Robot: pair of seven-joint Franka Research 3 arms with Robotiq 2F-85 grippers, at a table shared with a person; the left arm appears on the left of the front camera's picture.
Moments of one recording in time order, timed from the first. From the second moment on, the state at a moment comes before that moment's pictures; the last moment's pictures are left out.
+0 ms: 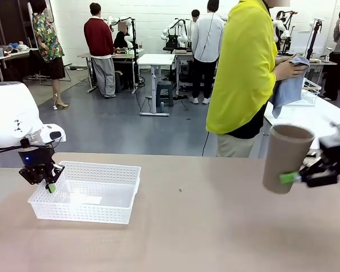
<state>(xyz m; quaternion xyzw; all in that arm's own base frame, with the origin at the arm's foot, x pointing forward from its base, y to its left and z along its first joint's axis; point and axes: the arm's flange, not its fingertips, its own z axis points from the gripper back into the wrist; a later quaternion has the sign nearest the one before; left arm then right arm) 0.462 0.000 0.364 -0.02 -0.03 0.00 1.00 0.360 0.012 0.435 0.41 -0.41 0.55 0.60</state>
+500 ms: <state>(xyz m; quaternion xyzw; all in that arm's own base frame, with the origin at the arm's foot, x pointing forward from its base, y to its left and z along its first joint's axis) 0.461 -0.068 0.373 0.00 -0.05 0.03 1.00 0.294 -0.022 0.566 0.38 -0.46 0.51 0.63</state>
